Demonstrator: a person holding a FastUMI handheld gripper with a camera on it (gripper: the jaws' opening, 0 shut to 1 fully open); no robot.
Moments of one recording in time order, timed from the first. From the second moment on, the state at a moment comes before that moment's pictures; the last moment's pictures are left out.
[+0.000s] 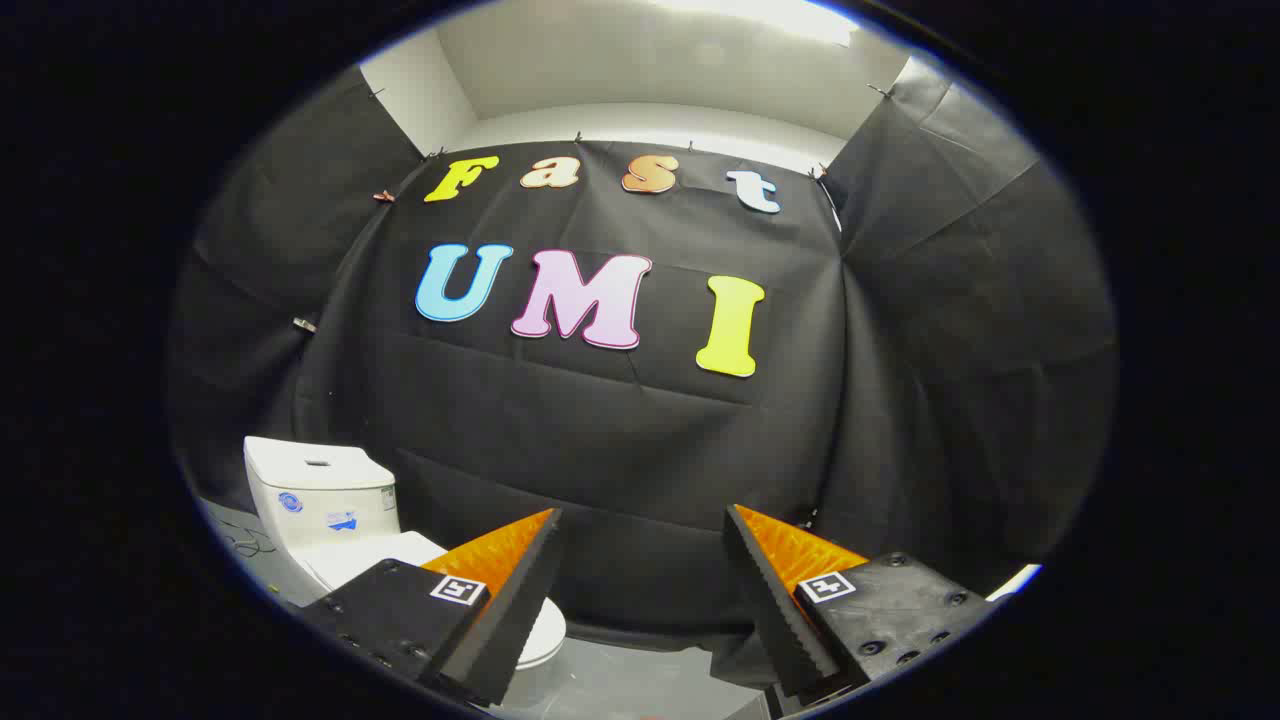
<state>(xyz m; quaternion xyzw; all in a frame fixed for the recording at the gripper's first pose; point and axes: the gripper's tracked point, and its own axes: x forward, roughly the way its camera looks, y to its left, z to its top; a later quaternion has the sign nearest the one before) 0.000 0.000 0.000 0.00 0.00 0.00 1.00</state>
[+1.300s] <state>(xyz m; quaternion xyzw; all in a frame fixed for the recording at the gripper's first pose) -0.001 0.025 0.001 0.09 0.04 0.00 1.00</state>
